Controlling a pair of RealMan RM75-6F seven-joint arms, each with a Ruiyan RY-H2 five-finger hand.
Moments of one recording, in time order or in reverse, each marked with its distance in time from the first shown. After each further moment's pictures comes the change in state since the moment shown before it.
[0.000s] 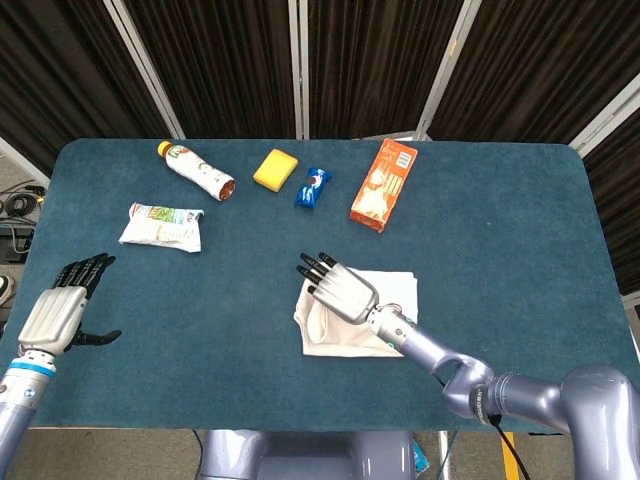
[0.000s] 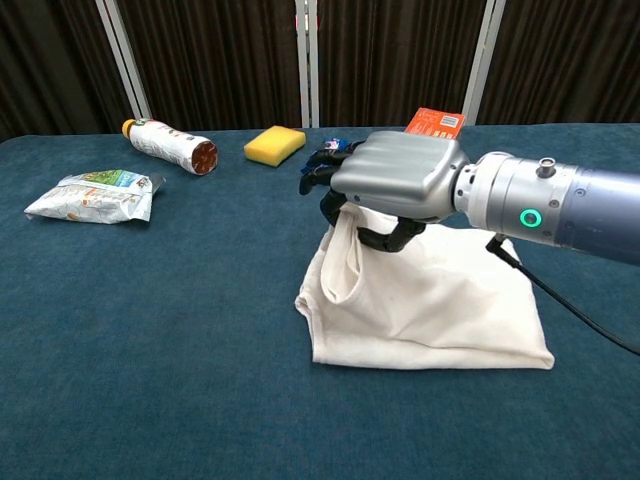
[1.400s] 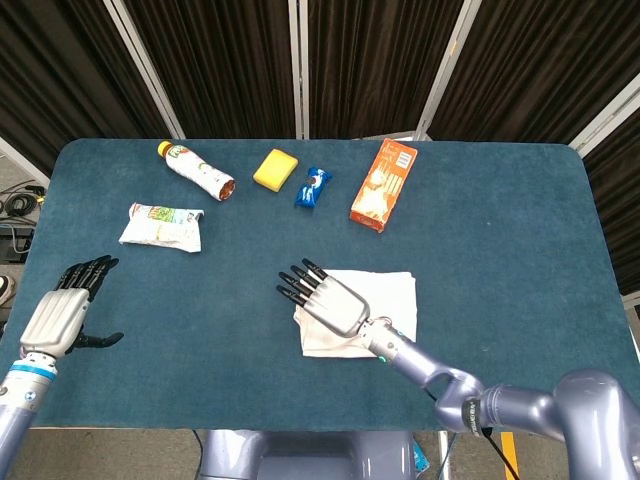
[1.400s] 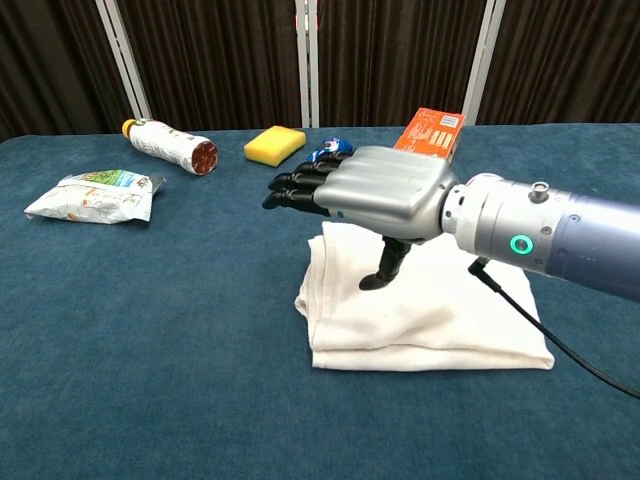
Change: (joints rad) left arm 0.006 0.006 0.007 -0.009 0.025 0.004 -0.010; right arm -0.031 -0.029 0.003 -0.066 0.025 0.035 -0.042
